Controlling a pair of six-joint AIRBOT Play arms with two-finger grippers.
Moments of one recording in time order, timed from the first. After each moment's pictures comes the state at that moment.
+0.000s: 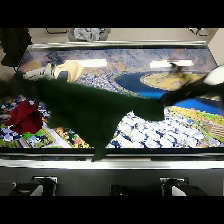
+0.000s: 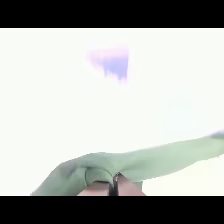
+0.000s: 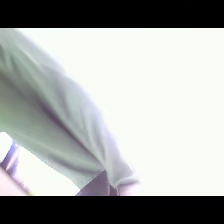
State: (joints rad) left arm 0.03 -0.80 1.44 0.94 -1.08 -1.37; right arm -0.07 -1.19 1.50 -1.11 1.41 0.90
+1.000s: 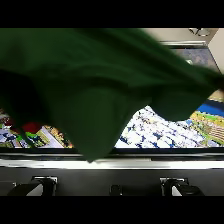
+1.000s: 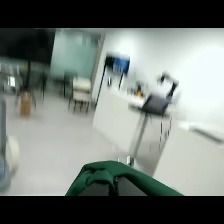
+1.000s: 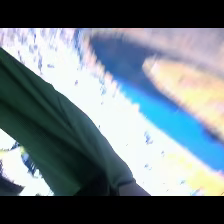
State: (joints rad) left arm 0.07 -1.05 1.96 0.93 -0.91 -1.44; right arm -0.07 -0.92 1.81 -1.31 1.71 1.17
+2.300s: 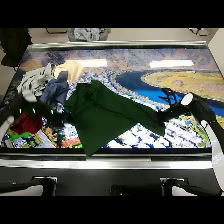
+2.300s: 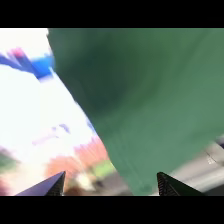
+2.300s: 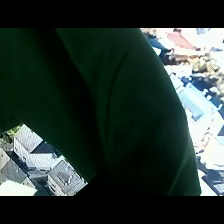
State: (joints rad) left arm 0.02 -1.40 1.03 1.05 -1.39 -1.45; right arm -0.07 -1.41 1.06 -1.24 1.12 1.19
